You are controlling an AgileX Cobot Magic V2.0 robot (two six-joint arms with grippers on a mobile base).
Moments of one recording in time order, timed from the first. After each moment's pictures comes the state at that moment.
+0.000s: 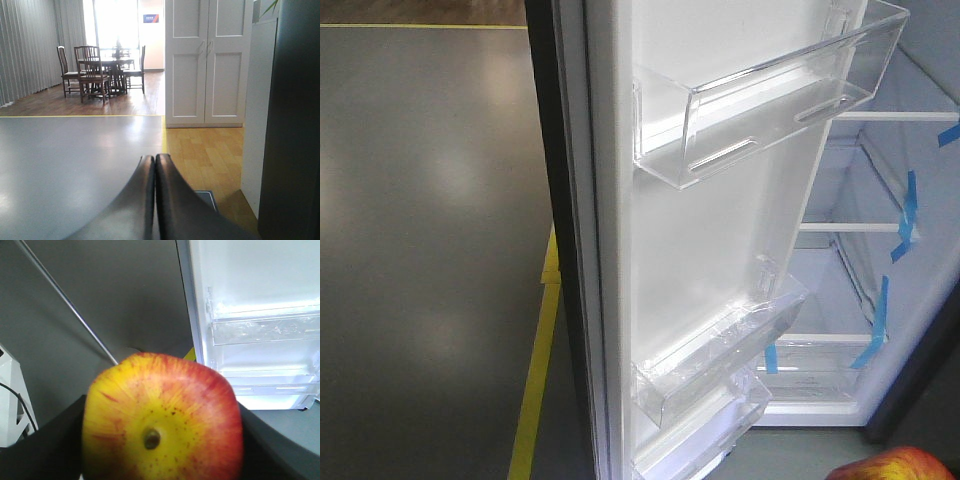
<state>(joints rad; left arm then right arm) 0.05 -0.01 0.02 0.00 0.00 -0.07 0.06 0.44 -0.59 0.69 1.16 -0.57</state>
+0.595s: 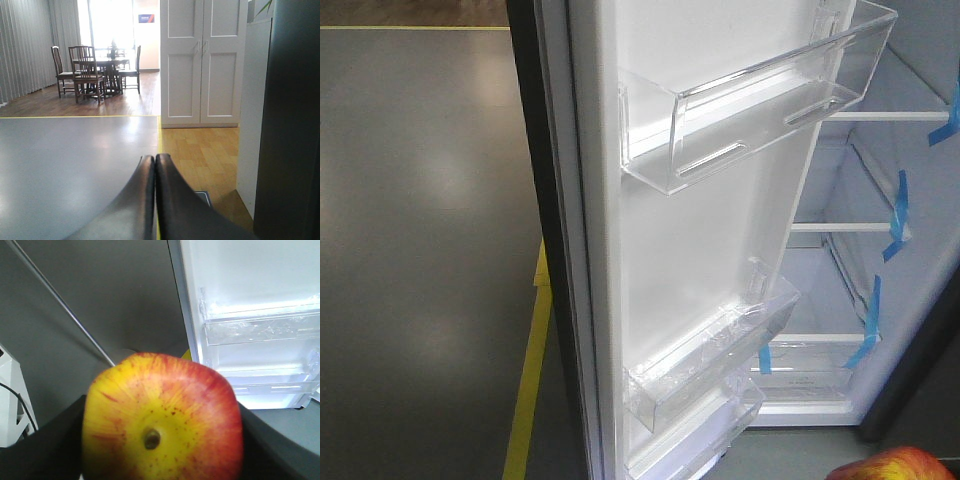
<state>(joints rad) 0.05 -0.01 0.02 0.00 0.00 -0.07 0.06 0.44 -0.59 0.69 1.16 -0.57</state>
